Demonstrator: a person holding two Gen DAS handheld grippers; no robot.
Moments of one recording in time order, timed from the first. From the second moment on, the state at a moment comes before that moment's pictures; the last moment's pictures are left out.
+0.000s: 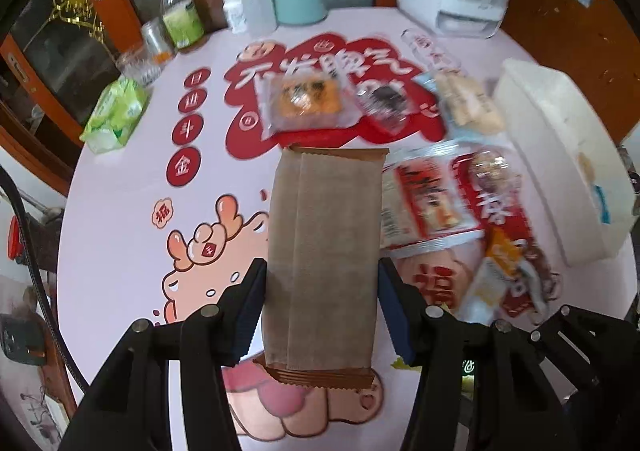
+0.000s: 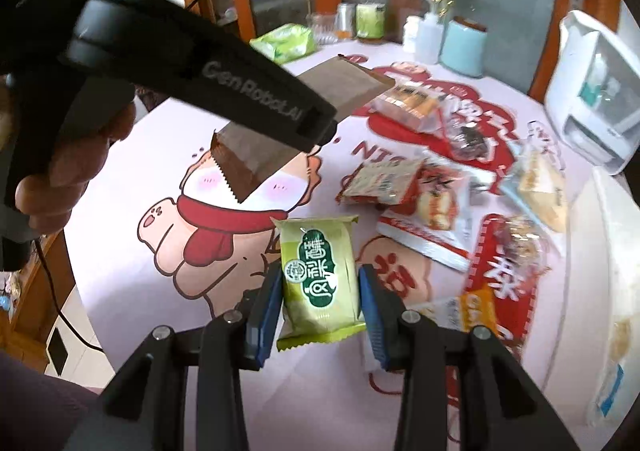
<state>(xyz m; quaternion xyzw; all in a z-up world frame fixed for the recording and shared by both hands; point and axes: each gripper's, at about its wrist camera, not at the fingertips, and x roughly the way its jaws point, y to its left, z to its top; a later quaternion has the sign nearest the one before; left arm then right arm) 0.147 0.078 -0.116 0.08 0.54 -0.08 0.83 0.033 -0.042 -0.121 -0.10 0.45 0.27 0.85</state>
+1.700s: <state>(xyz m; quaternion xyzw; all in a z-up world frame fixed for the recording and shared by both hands) 0.230 -0.336 -0.142 0.10 0.55 -0.11 0.82 0.229 -0.447 -0.129 0.04 0.48 0.01 0.88</state>
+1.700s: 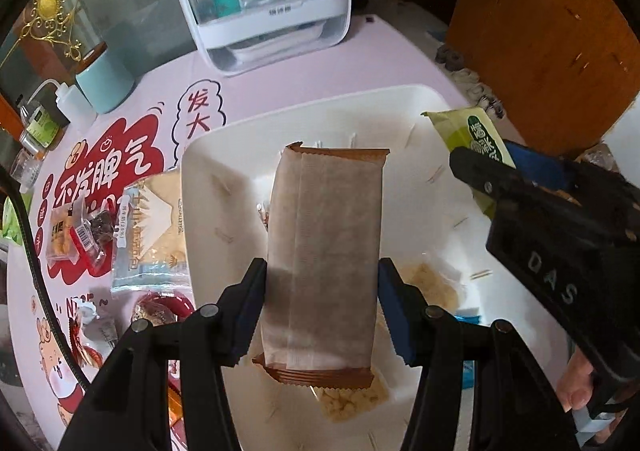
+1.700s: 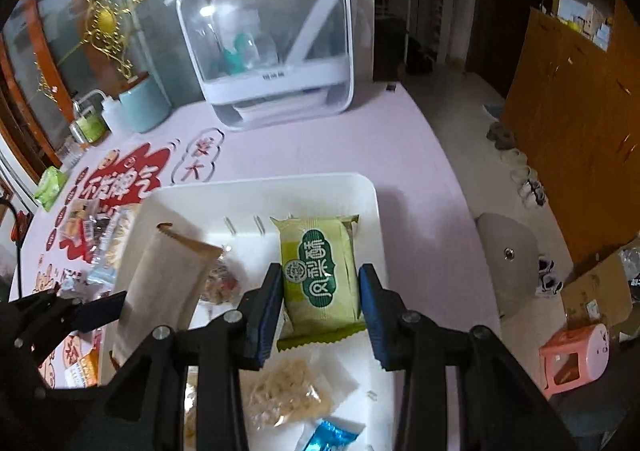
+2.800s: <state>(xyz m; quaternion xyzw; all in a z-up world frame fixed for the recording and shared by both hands) 0.195 -0.313 -0.110 0.11 0.52 -0.11 0.84 0.202 -0.422 -0.116 0.06 0.48 0.04 0.87</state>
